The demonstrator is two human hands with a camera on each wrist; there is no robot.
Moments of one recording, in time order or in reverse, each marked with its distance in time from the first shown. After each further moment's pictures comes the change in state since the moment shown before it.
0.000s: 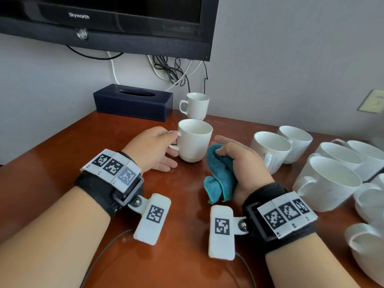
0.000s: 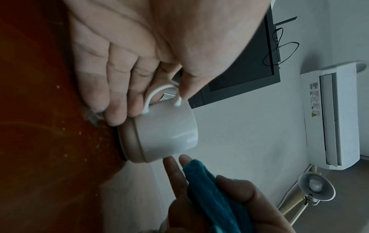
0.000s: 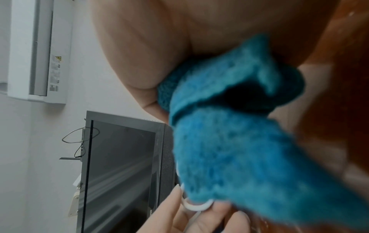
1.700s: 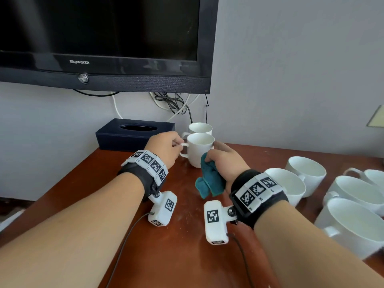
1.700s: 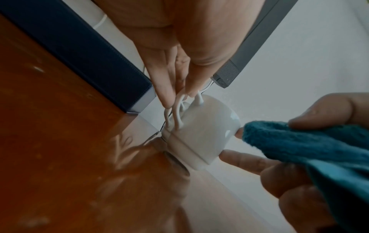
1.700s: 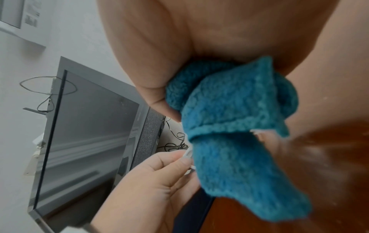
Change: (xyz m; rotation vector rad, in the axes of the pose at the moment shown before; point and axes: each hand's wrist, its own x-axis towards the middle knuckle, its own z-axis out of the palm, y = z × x) left_hand 0.135 0.026 -0.019 0.470 0.196 0.364; right_hand 0.115 -0.034 0.041 -0.362 -0.032 -0.087
